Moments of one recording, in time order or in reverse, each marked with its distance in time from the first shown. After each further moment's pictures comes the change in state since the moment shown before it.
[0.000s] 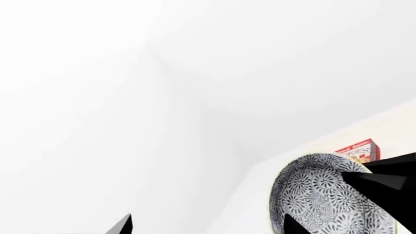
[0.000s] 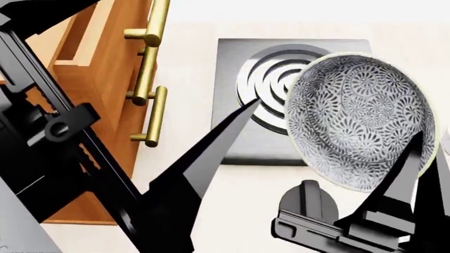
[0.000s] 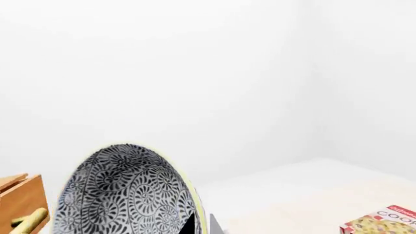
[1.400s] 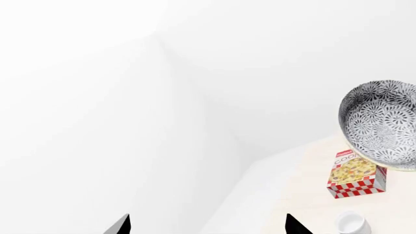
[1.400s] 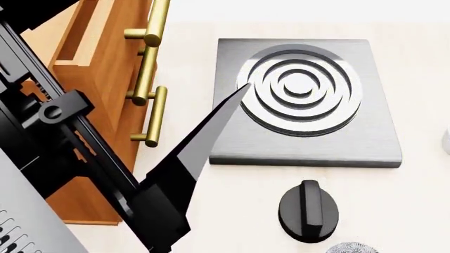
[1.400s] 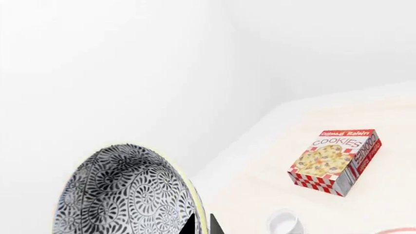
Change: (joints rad) left arm 0.008 -0.003 -0.029 -0.026 -0.064 -0.009 -0.055; right arm -0.826 0.144 0.762 -0.001 0.157 -0.587 -0.091
